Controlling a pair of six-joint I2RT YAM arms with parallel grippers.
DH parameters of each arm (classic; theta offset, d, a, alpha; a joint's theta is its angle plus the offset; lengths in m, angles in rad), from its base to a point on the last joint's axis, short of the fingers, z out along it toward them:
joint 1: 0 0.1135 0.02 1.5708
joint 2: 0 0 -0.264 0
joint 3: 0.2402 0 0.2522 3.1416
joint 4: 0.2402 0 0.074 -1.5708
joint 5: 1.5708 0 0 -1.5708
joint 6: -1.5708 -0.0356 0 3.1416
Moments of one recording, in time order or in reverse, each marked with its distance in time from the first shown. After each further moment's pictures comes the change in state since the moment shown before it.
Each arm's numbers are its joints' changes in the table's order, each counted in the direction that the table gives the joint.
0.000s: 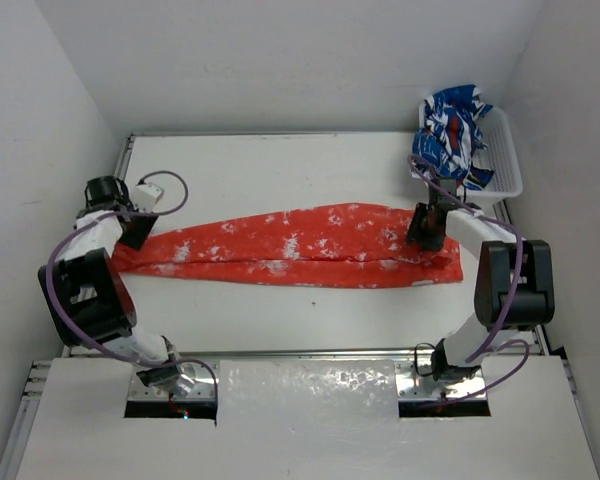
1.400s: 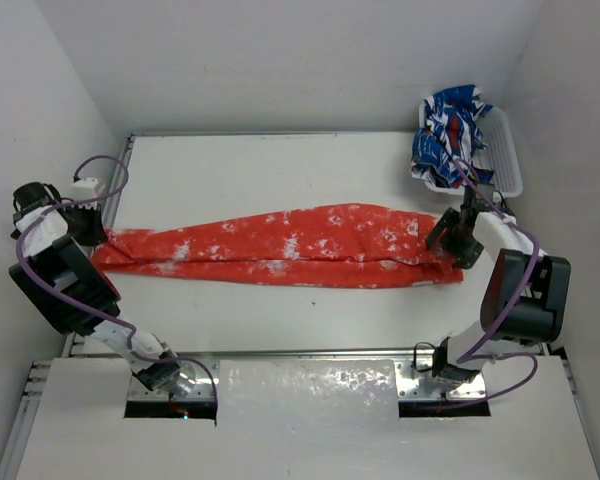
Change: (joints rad) left arm 0.343 -0.154 0.275 0.248 0.420 0.059; right arm -0.222 0.074 0.001 0.171 -0.034 -0.113
